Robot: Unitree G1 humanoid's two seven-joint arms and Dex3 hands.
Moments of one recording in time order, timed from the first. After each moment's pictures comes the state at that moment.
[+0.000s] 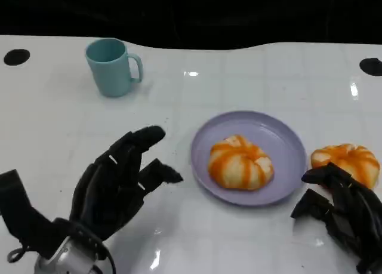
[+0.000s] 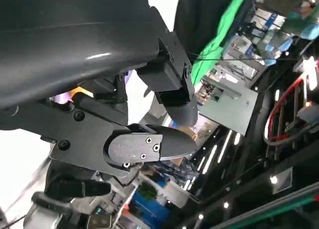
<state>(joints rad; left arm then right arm) -0.12 -0.06 0.12 0.23 -0.68 0.18 -0.57 -0.23 -0.01 -0.26 0.76 0.39 -0.24 0.67</state>
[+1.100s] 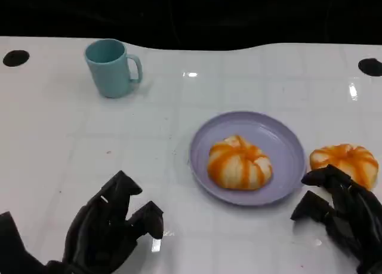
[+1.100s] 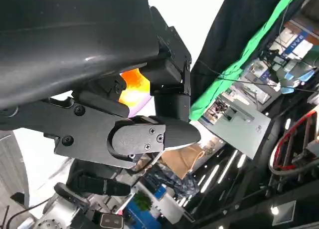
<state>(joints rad) 0.05 -0.10 0.15 0.15 -0.67 0.23 -0.55 -0.22 -0.01 -0.26 0.74 0.39 -0.22 0.67</state>
